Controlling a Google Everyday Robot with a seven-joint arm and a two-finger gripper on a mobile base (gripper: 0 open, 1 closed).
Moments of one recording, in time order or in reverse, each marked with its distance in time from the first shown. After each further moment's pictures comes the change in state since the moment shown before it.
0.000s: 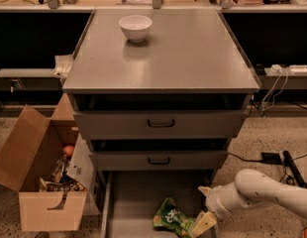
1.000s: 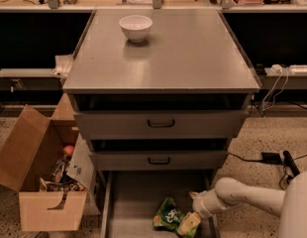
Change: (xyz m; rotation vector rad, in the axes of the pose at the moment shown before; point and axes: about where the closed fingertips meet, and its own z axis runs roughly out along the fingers) arm 0.048 -0.062 0.121 0.013 0.009 0.068
